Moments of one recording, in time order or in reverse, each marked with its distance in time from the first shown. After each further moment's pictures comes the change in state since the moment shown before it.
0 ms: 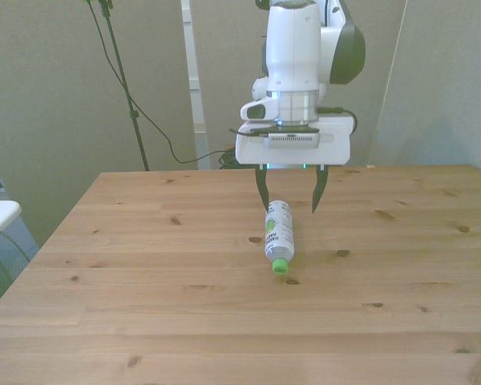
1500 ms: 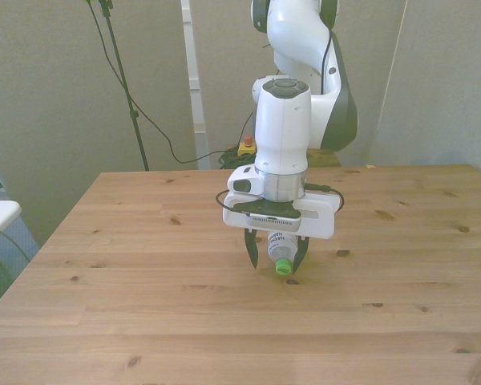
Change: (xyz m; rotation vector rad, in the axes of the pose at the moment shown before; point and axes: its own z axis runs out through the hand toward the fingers) arm 0.040 -0.014 0.102 -0.085 -0.014 0.091
